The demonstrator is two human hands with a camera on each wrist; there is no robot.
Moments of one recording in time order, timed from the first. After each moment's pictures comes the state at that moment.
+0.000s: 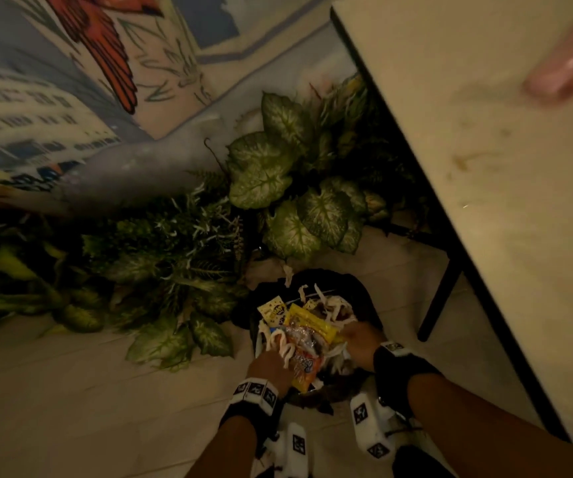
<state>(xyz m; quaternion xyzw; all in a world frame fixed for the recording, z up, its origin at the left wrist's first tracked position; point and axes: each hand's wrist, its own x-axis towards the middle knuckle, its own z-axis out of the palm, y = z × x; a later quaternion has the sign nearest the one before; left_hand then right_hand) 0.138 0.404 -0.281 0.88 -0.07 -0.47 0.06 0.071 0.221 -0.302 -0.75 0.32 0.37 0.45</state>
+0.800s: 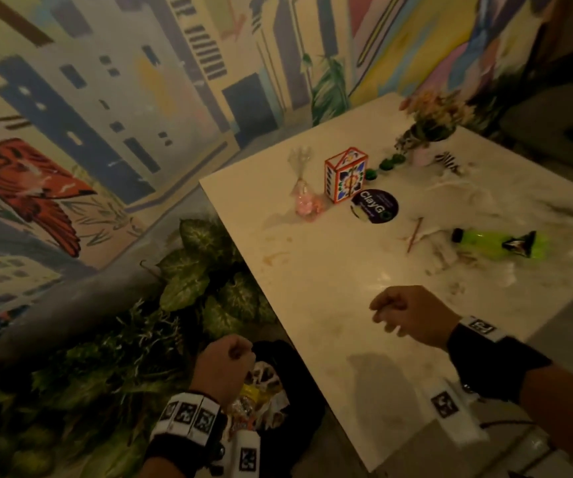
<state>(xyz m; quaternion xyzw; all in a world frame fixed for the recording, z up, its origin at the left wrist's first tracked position) 0.068 0.269 -0.011 0.88 -0.25 -0.31 0.27 -0.141 0.010 0.019 -0.75 0.38 0.04 0.53</state>
